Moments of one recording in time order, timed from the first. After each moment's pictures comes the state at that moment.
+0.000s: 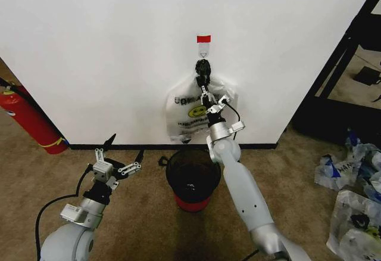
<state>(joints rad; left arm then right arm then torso) 1.53 -1.28 -0.69 -2.08 -0.24 -0.29 0.33 -0.69 1.60 0.28 1.27 1.02 0.20 -0.47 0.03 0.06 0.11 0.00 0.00</state>
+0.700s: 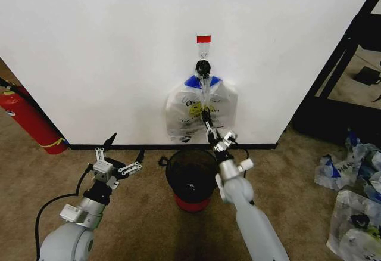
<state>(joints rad) 1.53 -1.27 -0.67 -2.09 -0.25 -0.31 0.33 -1.09 1.48 0.31 1.54 0.95 0.21 -0.53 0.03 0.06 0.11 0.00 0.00</state>
